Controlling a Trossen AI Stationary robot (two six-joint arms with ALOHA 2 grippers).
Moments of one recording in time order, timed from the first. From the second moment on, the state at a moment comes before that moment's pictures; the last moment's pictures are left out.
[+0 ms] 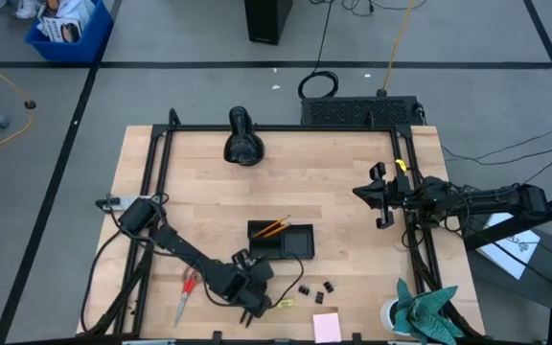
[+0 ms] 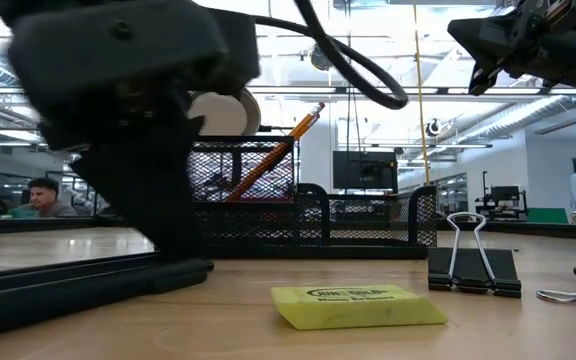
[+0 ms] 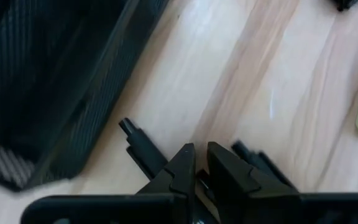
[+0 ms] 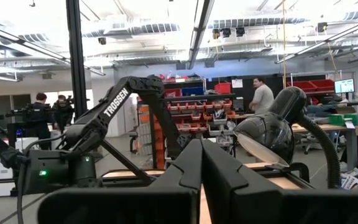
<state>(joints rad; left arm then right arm) -0.60 2.10 1.40 -0.65 -0.35 -1.02 -0.06 0.48 0.01 0.80 -0.05 0.09</state>
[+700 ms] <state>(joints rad) -0.73 2.11 1.40 -0.81 -0.39 -1.30 -0.06 0.48 0.01 0.80 -0.05 0.09</state>
